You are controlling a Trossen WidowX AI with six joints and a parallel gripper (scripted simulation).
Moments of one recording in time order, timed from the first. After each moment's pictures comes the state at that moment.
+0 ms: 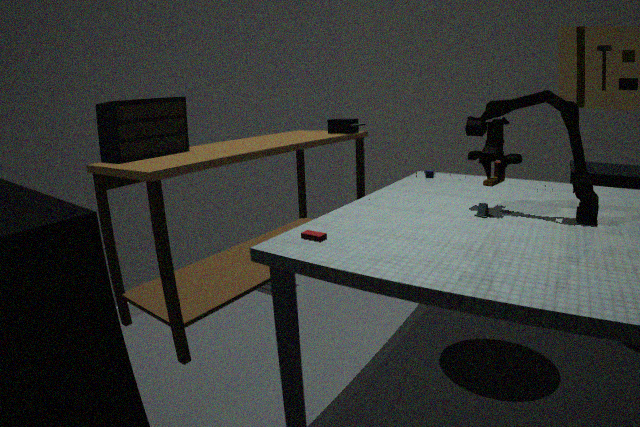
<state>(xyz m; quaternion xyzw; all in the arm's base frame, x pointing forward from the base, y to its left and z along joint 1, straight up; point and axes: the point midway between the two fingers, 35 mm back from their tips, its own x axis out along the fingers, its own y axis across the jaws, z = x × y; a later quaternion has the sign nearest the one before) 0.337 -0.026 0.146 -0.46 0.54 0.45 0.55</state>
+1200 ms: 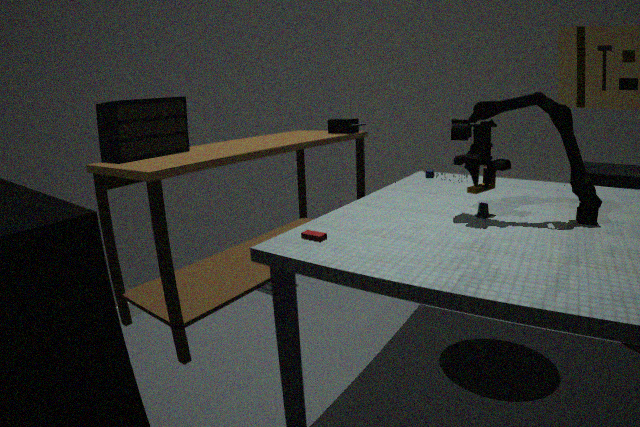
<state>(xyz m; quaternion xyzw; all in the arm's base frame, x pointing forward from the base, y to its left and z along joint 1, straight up) 0.360 0.094 0.145 -0.43 0.56 0.42 0.58</state>
